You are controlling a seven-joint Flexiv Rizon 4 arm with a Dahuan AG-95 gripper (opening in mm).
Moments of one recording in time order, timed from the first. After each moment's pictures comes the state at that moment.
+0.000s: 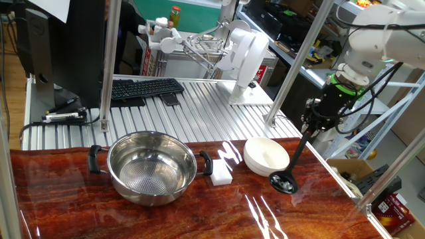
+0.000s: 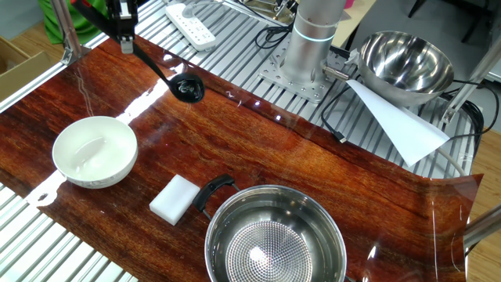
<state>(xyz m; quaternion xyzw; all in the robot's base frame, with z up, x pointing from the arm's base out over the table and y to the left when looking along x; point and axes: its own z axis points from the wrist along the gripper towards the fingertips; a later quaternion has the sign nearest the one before) 0.509 -0.236 0.296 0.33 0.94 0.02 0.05</state>
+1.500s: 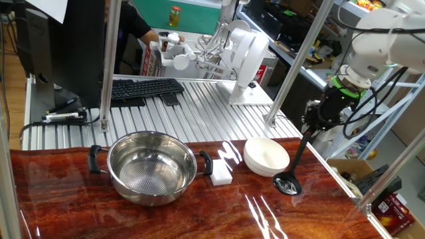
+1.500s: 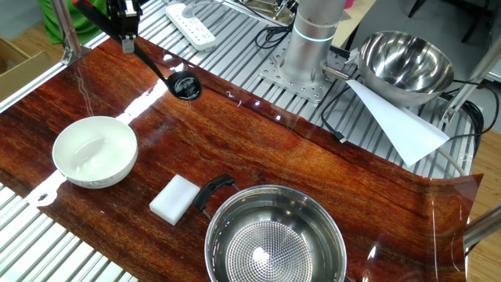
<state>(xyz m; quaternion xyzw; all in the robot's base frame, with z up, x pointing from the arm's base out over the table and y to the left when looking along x) 0.510 -0.236 0.295 0.27 0.96 0.03 0.08</state>
